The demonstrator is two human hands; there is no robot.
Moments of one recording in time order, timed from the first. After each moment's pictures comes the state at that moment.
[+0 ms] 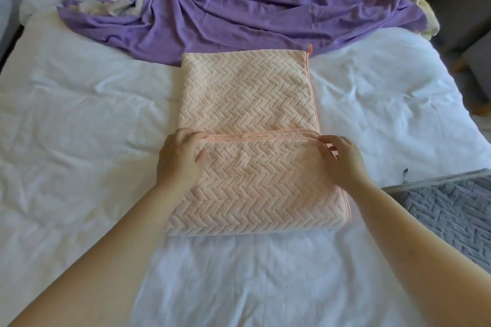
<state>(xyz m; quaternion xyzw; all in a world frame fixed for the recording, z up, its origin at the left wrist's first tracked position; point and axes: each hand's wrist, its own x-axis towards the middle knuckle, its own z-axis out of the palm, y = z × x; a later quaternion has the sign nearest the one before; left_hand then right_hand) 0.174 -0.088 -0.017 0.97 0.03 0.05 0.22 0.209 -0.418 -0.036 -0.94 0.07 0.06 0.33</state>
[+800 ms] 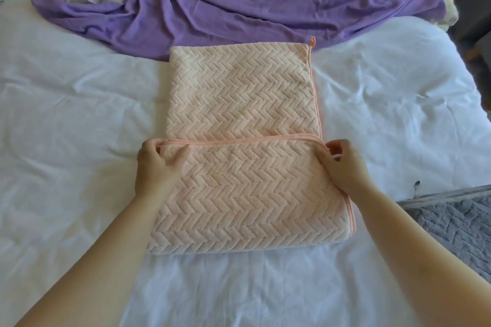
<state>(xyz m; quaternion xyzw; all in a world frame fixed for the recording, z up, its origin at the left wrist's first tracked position) 0.190 -0.070 -0.050 0.89 0.26 0.02 0.38 0.231 -0.424 -0.056 -0.90 0.17 0.13 0.38</state>
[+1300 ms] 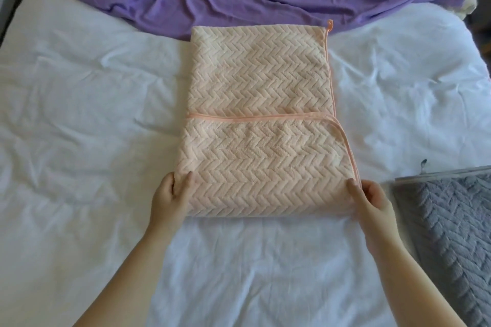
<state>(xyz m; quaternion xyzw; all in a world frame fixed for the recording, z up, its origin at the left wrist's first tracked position) 0.067 -0.073 -0.053 0.81 0.29 -0.01 0.52 0.094 -0.433 -0.056 -0.77 0.28 0.06 0.57</state>
